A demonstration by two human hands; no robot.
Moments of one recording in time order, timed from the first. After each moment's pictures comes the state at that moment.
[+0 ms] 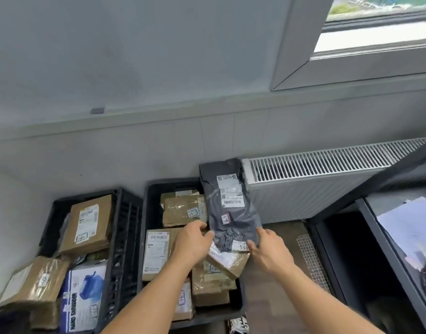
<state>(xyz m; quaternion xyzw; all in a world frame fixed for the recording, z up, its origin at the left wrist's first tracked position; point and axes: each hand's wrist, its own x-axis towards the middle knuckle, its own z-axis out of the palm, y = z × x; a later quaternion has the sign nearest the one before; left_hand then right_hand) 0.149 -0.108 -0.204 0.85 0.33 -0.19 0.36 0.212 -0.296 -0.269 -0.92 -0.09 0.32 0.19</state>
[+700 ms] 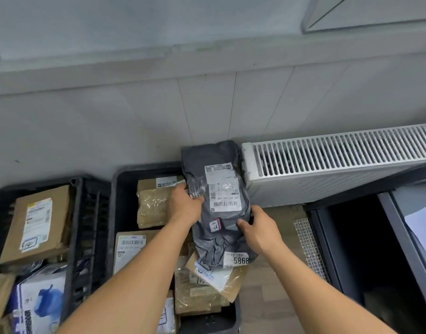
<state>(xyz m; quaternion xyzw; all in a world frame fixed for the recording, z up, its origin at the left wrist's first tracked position) 0.272 -0.071 -0.315 0.75 0.47 -0.09 0.45 0.296 -0.255 -0.340 -0.88 0.01 0.35 0.31</state>
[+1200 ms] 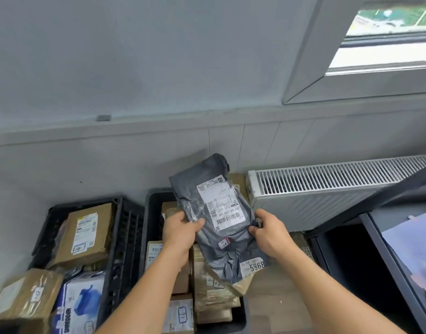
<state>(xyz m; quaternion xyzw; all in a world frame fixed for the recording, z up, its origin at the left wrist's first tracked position) 0.173 -0.059 -0.211 0.59 0.47 0.00 0.66 0.257 -0.251 -0.206 -0.89 -0.06 0.30 0.34</state>
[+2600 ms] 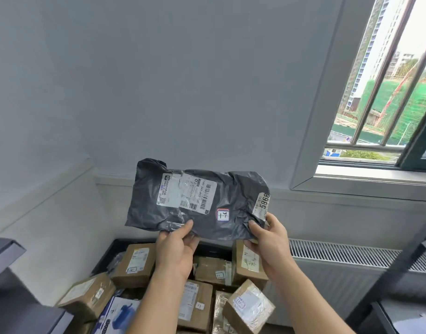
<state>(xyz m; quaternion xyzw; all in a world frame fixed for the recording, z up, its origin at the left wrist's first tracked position) 0.002 -0.080 -0.003 0.24 0.29 0.33 0.86 0.110 -0.232 0.005 -0.64 -0.07 0.21 0.74</state>
